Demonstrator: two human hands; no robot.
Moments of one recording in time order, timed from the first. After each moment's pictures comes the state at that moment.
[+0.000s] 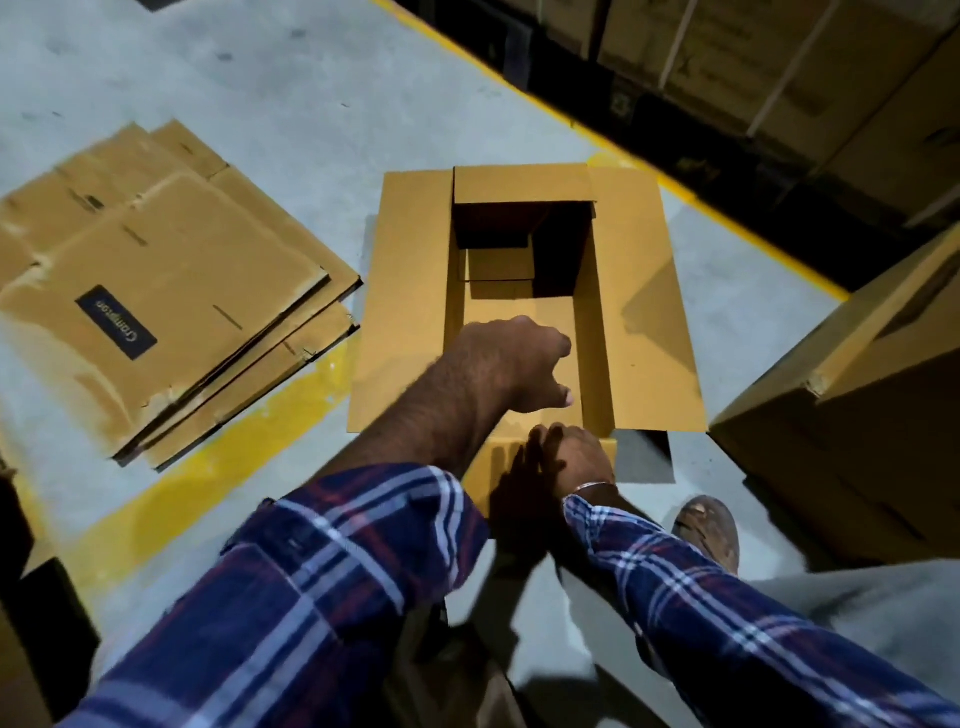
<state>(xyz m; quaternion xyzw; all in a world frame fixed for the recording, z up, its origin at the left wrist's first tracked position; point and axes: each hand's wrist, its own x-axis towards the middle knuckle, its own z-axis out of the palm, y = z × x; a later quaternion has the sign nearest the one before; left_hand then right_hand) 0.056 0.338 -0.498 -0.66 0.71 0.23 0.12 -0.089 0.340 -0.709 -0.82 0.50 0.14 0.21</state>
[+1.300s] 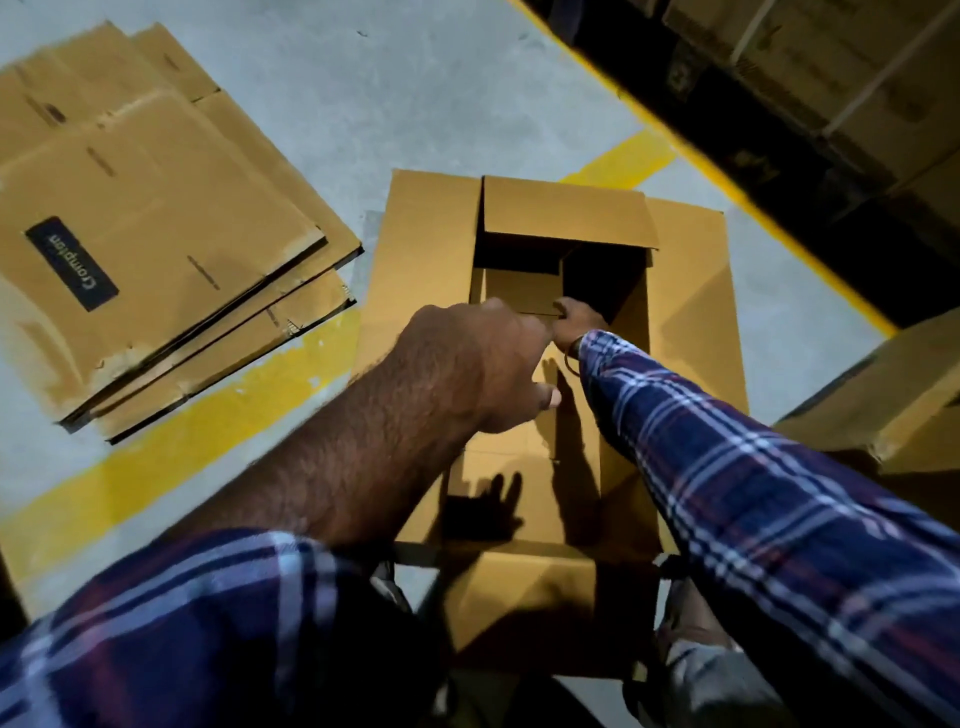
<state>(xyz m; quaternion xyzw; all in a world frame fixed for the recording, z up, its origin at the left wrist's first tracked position) 0.121 0.326 -0.508 -0.69 0.68 0.23 0.09 0.015 0.145 -0.729 -0.69 0.61 0.02 0.39</state>
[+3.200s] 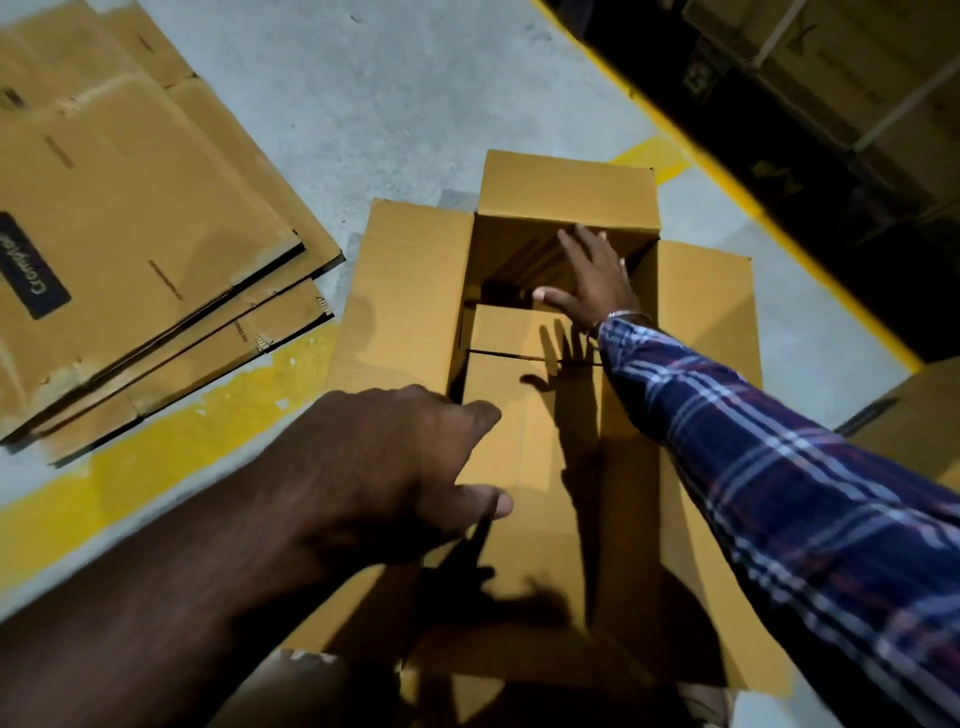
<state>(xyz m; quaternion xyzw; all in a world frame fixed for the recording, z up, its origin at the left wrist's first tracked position) 0.141 0.322 -0.510 -0.68 0.61 0.35 0.19 0.017 0.036 -0.742 -0.86 0.45 0.01 0.24</state>
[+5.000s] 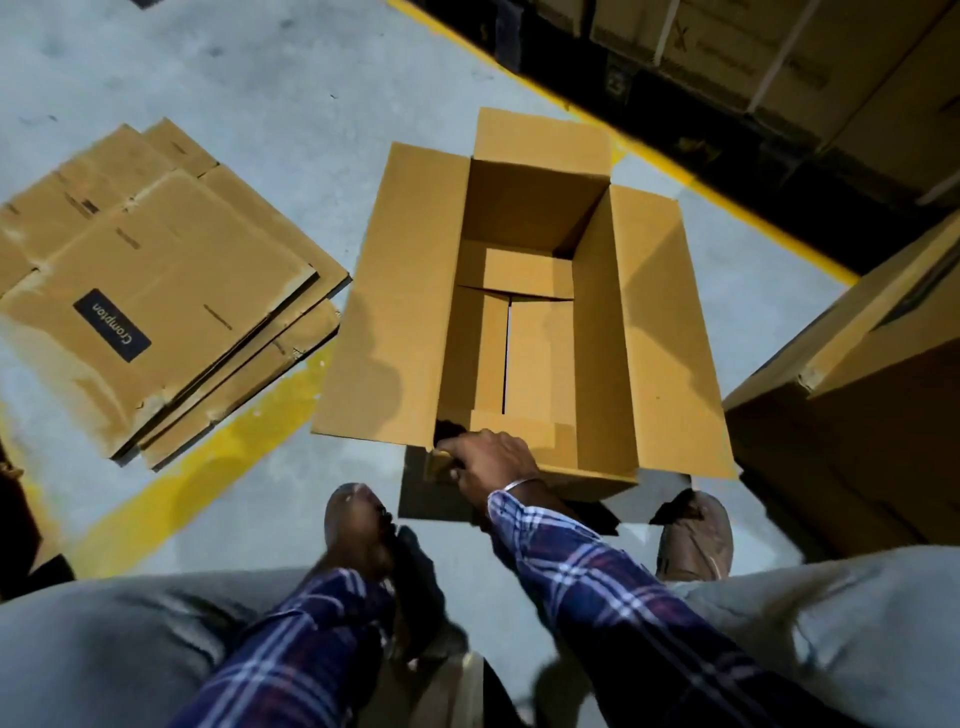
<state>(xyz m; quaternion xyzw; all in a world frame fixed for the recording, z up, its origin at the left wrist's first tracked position) 0.101 0.491 -0.722 -0.66 -0.33 0.52 -0.44 -0.043 0.364 -0.652 -0.87 0.36 0.08 0.33</state>
